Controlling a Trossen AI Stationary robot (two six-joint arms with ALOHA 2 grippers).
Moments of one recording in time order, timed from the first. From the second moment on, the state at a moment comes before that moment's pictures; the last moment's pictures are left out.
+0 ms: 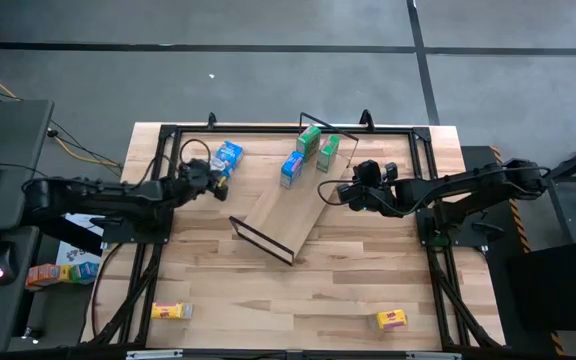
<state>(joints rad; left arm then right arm) 0.35 0.97 0.14 0.17 -0.55 -0.46 0.03 1.26 0.73 -0.42 0.95 0.81</state>
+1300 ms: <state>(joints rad) 0.31 1.07 0.09 0.23 -0.65 -0.49 0.03 1.26 0.73 -0.42 0.95 0.81</state>
